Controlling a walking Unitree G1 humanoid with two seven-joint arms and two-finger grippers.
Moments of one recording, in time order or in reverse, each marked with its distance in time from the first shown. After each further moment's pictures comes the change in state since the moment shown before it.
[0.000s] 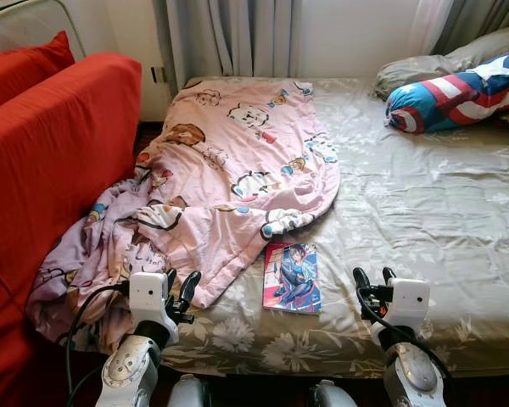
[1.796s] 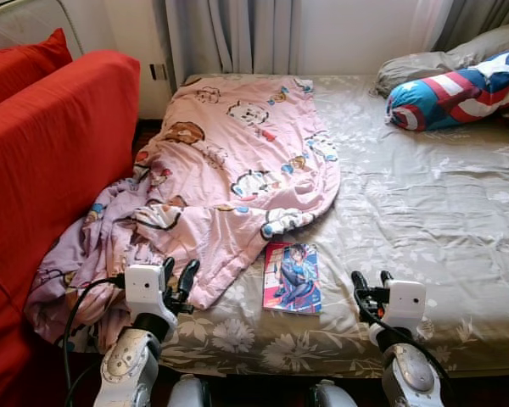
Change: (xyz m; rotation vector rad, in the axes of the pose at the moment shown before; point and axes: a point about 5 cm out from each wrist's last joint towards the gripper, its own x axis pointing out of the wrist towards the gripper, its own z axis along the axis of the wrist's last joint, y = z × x) left arm 0.003 -0.002 0.014 -0.012 -0.076 0.003; right arm 0.001 0.001 -0.006 -0.004 0.032 -0.009
